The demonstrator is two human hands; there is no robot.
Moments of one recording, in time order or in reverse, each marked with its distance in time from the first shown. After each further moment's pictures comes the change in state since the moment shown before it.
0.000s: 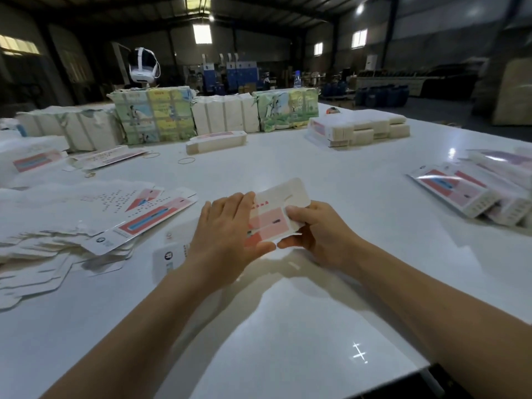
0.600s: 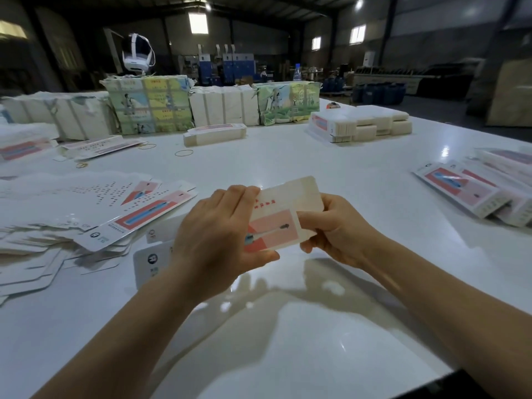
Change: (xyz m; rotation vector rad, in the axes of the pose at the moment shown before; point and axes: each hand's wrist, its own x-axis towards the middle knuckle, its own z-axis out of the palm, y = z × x) left_hand -0.013 0.006 -0.031 0.035 0.201 0.214; right_hand -0.007 -0.007 -0.010 -0.200 -0.134 -0.075
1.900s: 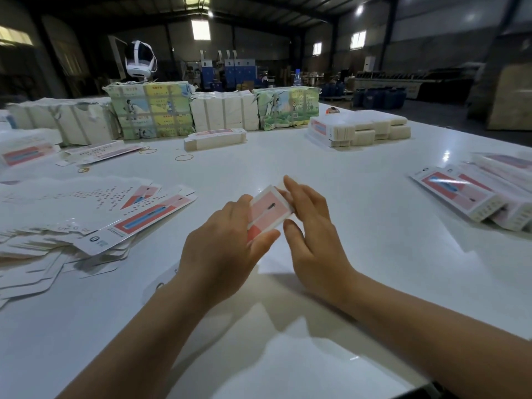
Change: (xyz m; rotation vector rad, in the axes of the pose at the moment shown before) left_hand 0.000 0.011 0.012 -0.122 -0.076 -0.279; right_hand -0.016 0.017 0.040 -0.744 0.319 -0.533
